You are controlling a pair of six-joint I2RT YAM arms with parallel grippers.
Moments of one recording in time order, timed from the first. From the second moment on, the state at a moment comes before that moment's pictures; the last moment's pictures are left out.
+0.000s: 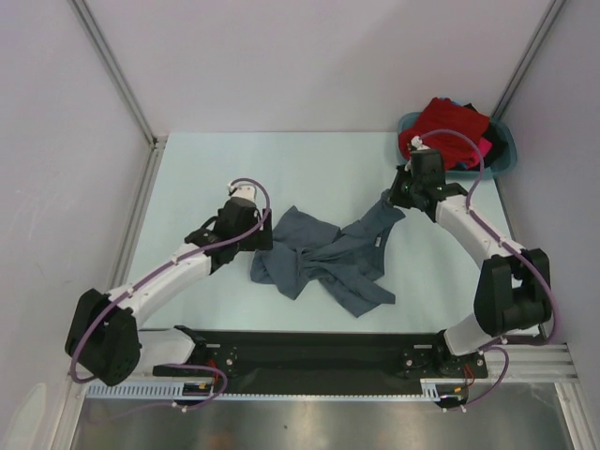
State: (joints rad) left arm -0.54 1.27 0.81 -0.37 -0.26 -0.39; right arm 0.21 1.49 1.13 -0.36 -0.05 0.43
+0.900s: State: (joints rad) left arm -0.47 1.94 1.33 -0.12 -0.01 -0.32; right arm 0.15 1.84 1.31 -0.29 -0.17 0.41
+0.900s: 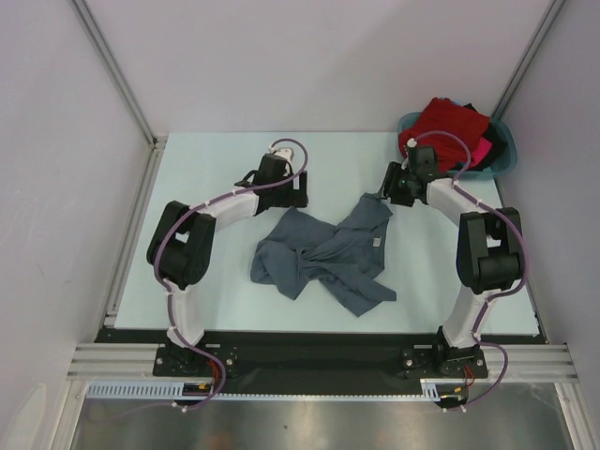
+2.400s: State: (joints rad) left arm -0.45 2.04 1.37 -0.12 0.23 -0.33; right arm 0.08 1.71 1.17 -0.20 -0.32 0.41
